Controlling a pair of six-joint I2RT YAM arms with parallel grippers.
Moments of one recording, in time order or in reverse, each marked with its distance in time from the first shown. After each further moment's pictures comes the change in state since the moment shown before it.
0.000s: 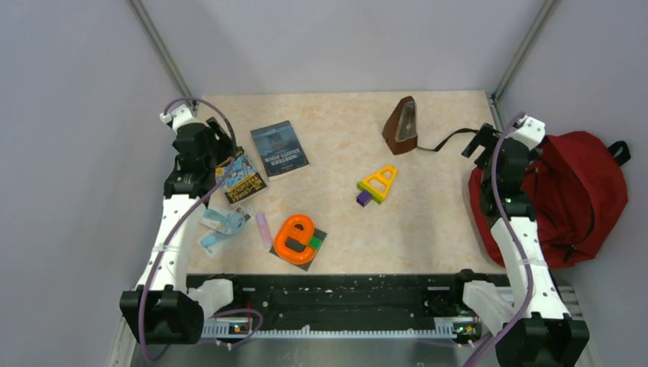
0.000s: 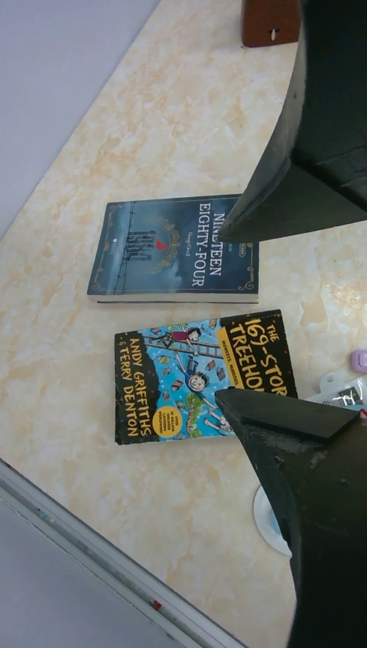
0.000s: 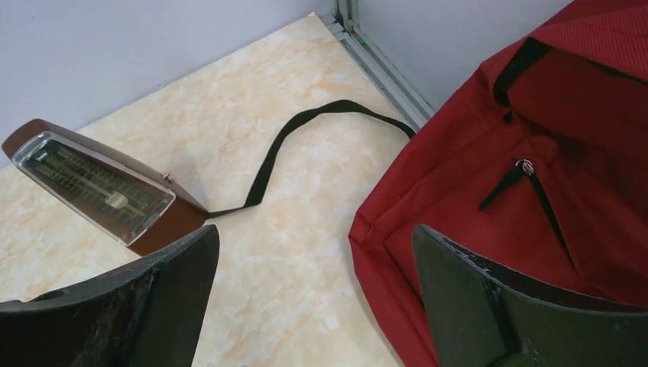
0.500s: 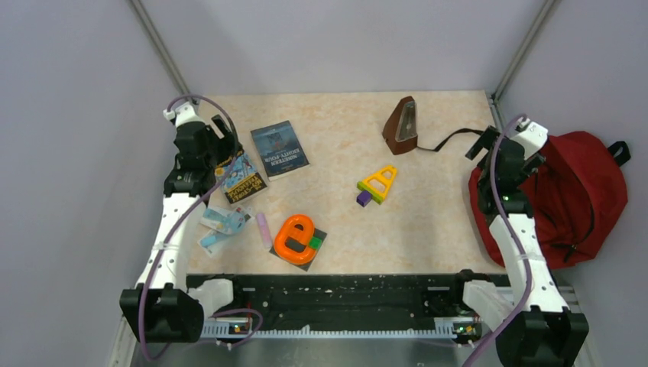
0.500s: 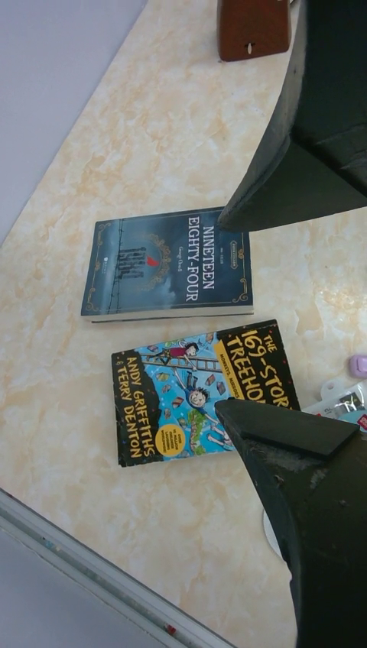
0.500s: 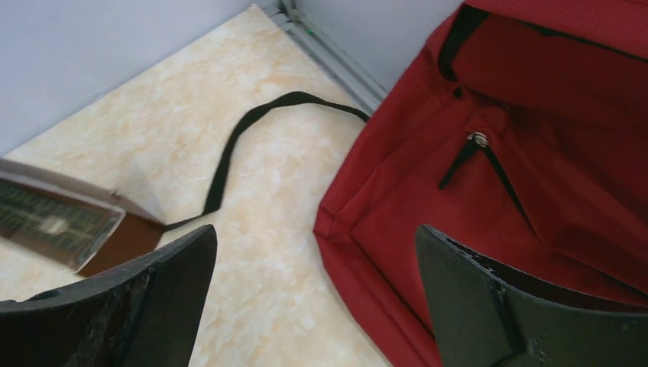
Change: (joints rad) left arm 0.000 0.008 0.014 -0.008 0.061 0.042; right arm 0.000 0.015 -0.024 -0.016 0.109 0.039
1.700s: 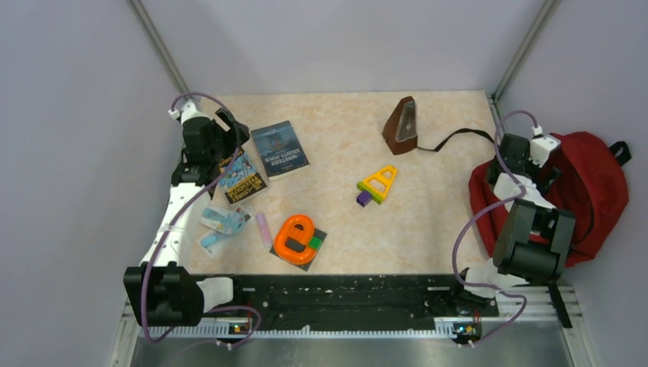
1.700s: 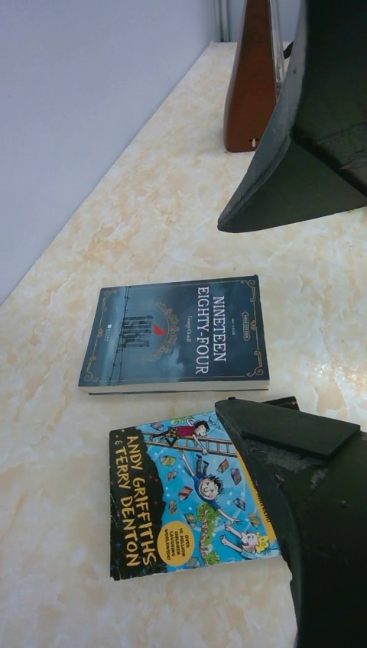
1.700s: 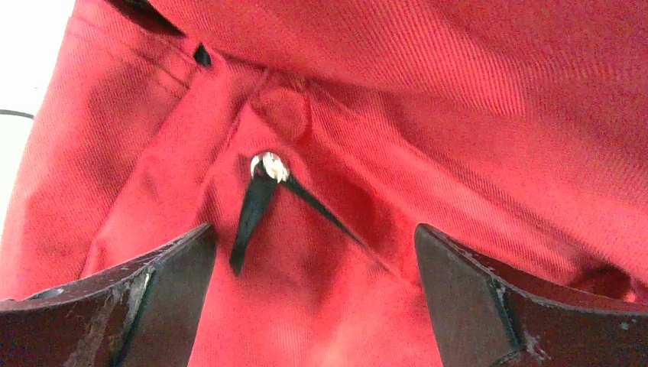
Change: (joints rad) left arm 0.000 0.102 -0.018 0.154 0.122 -0.190; right arm -0.261 0.559 0.031 0.171 0.357 -0.089
